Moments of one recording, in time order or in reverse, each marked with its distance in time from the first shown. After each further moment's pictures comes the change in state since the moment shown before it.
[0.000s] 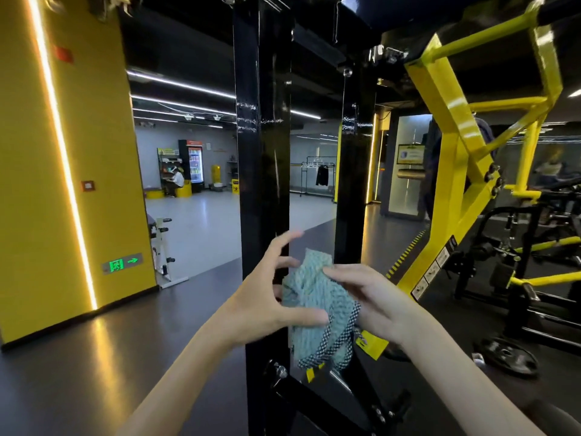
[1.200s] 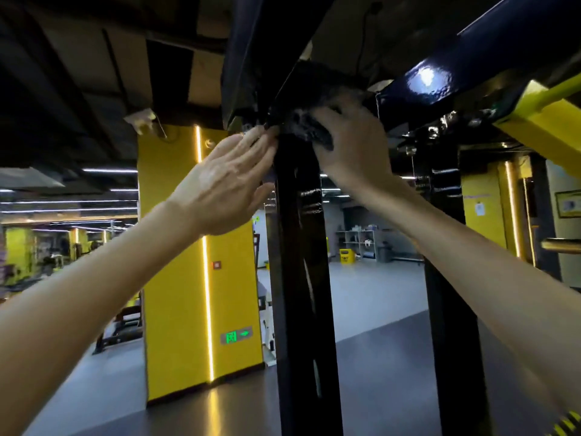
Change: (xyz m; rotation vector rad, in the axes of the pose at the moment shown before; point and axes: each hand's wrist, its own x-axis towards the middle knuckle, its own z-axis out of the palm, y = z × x) left_hand 0.121 0.178 -0.153 1.979 0.555 0.418; right_hand 0.164 -0.261 0.020 -1.211 0.671 -1.502
